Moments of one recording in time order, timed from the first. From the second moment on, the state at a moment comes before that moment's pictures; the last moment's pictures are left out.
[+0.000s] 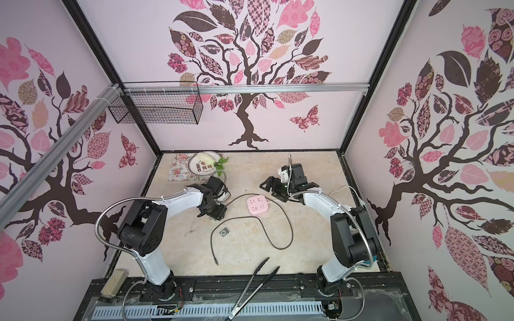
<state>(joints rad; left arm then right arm) -0.45 1.79 1.12 -0.71 0.00 0.02 0.31 1.59 1.02 -0.19 -0.58 0.75</state>
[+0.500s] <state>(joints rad) -0.45 1.75 1.08 -0.71 -0.01 0.05 0.35 1.59 1.02 -0.19 -0.61 0.75</state>
